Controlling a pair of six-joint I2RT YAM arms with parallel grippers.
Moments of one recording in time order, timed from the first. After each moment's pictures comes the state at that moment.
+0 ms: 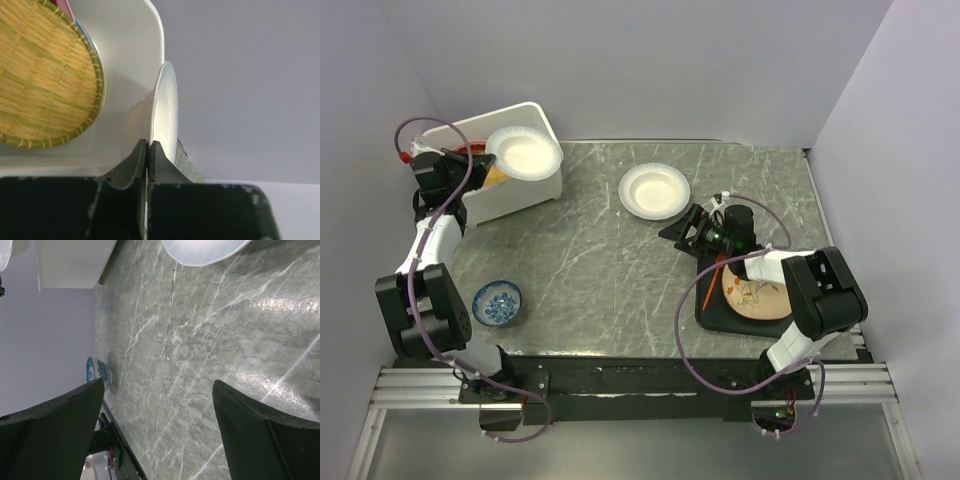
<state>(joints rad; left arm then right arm) 0.29 1.52 1.08 0.24 0.32 -1.06 0.26 1.63 0.65 0.55 -0.59 0.90</state>
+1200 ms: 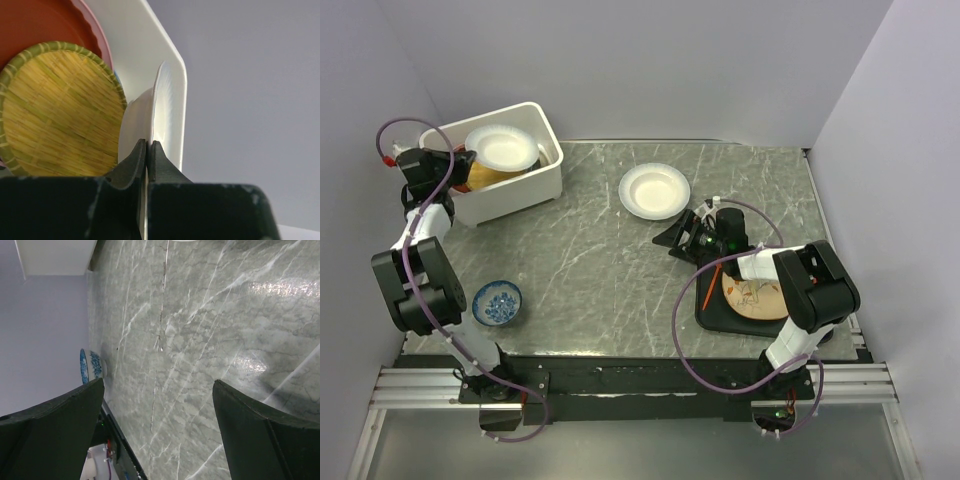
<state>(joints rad) 0.38 1.70 1.20 0.29 0.31 -1.12 0.30 1.69 0.65 0.55 -0.59 0.90</state>
